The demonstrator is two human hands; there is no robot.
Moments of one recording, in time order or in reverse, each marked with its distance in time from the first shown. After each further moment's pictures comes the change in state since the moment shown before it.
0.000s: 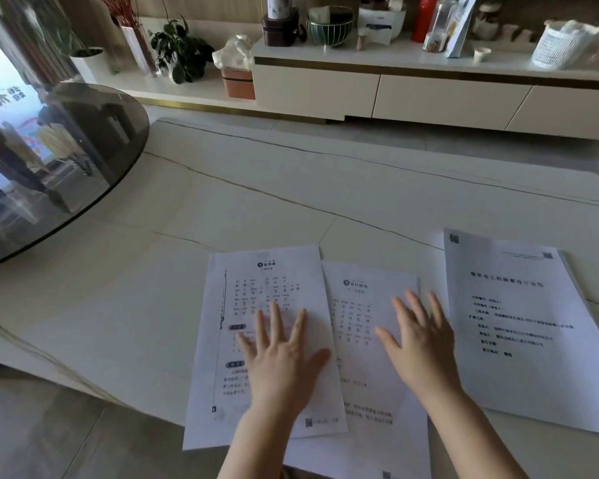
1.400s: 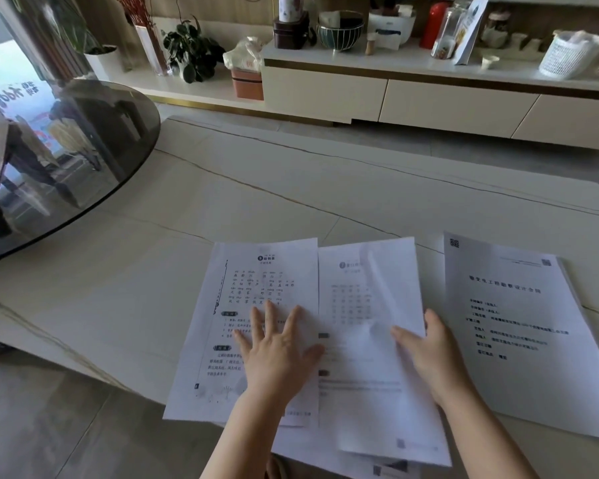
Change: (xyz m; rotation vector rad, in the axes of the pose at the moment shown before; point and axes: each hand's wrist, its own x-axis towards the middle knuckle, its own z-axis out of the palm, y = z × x) left_hand 0.002 -0.007 -0.006 -0.054 -0.030 -0.049; right_hand -0.005 0.002 -0.025 0.792 -0.111 0.442
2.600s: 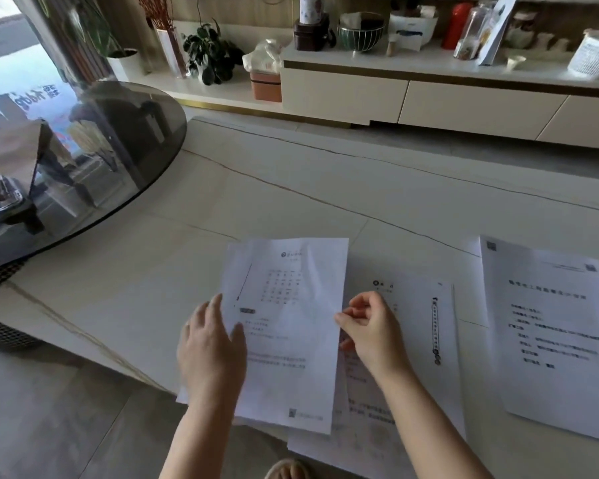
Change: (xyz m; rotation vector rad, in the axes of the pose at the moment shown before) left_hand -0.010 -0.102 -0.038 -0.370 0.556 -0.213; right_hand -0.013 -0.042 0.114 0.206 -0.157 -0.142
